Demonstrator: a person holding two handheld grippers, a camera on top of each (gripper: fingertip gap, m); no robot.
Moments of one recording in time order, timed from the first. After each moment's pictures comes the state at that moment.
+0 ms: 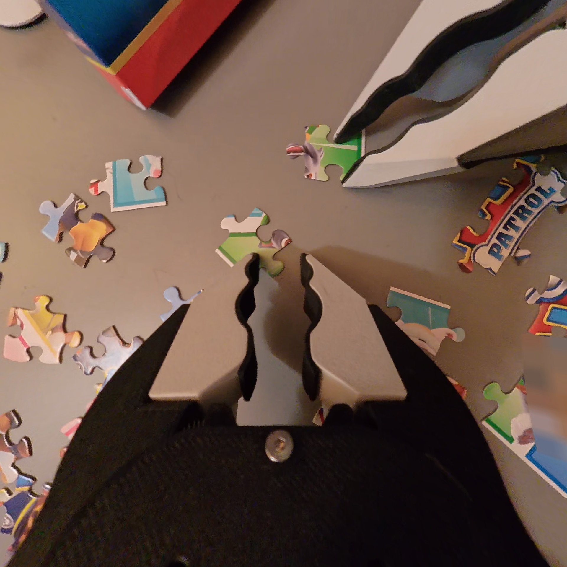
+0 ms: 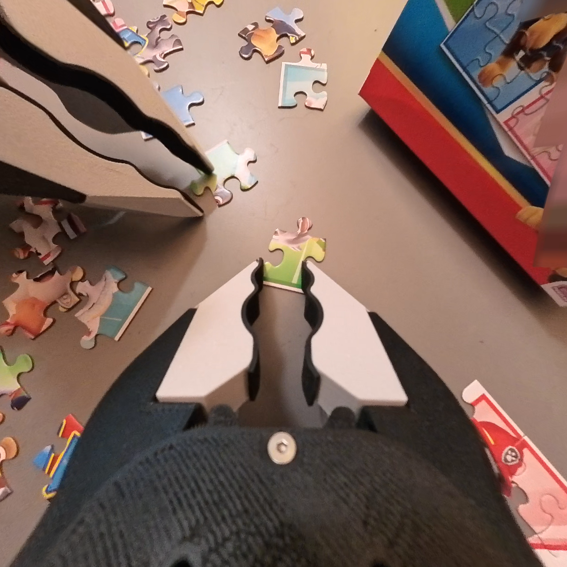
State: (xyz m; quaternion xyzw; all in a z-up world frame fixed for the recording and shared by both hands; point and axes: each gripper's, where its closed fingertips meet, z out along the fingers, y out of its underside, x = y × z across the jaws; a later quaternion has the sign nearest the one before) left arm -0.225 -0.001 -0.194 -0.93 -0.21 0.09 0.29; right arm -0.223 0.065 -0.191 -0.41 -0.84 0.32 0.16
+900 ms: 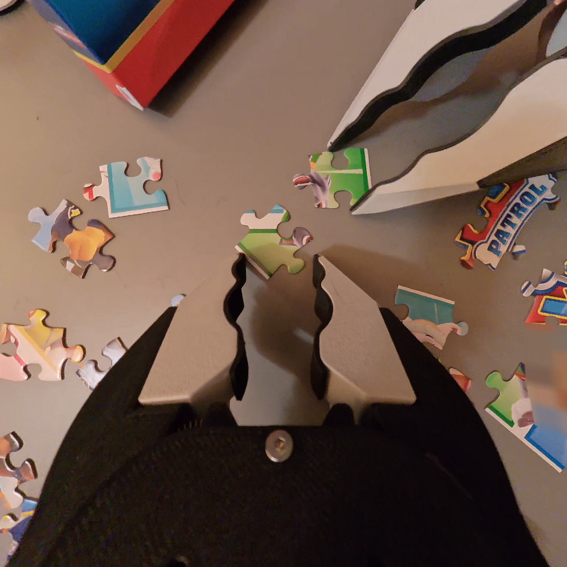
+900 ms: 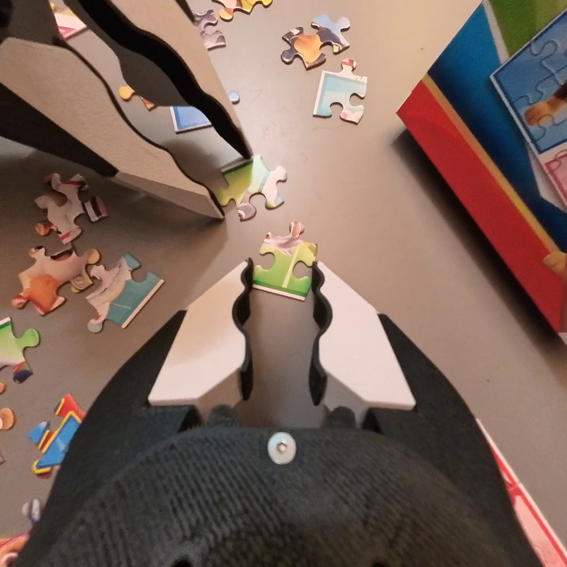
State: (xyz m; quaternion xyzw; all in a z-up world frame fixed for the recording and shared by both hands) left arm -0.231 -0.001 -0.195 -0.94 -0.20 0.05 0.29; right arm -0.221 0.053 -0.191 -0.36 -0.86 0.33 0.14
